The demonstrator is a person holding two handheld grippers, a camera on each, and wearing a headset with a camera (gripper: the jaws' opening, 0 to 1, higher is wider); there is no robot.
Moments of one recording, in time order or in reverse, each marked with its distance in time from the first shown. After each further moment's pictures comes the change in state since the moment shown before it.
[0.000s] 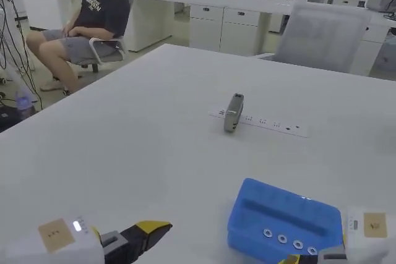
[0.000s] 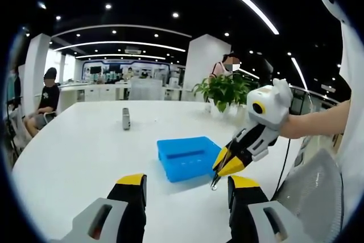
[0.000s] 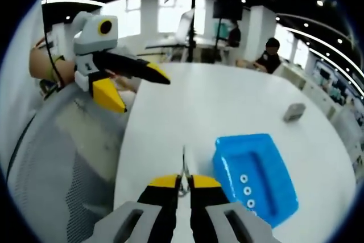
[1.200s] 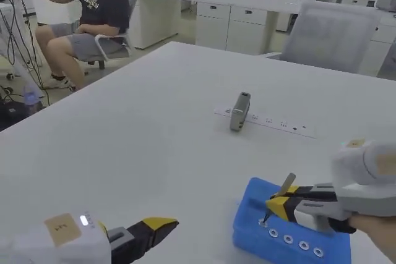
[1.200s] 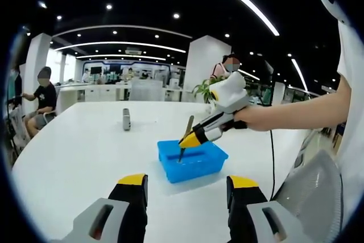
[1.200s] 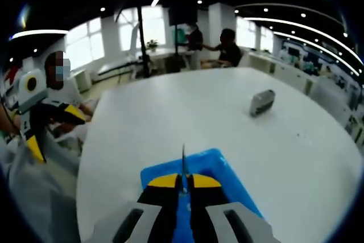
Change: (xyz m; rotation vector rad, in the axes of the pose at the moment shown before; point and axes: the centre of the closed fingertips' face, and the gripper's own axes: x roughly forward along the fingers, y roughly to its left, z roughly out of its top) left arm -0.002 0.001 0.001 -0.005 -0.008 0.001; right arm 0.031 -0.108 0.019 0.233 -0.065 -0.156
